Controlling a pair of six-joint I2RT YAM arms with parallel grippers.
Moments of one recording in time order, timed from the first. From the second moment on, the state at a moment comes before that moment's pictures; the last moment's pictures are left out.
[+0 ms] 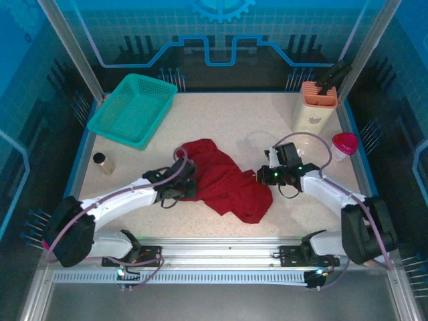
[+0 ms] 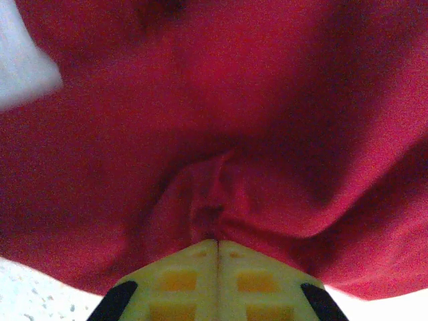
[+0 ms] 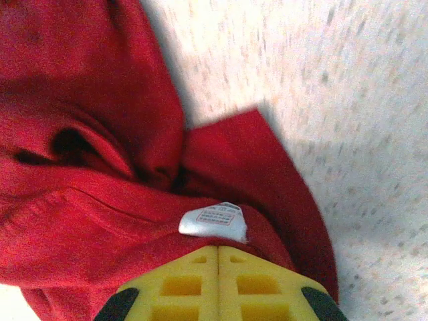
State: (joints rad) left arm -0.67 1.28 0.79 -0.54 -0.06 -0.64; right arm 0.32 1.29 0.69 -0.35 -0.31 0.38
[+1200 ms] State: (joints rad) left arm -0.77 0.86 0.53 -0.73 0.07 -0.85; right arm 0.72 1.38 1.04 -0.65 -0.16 0.12
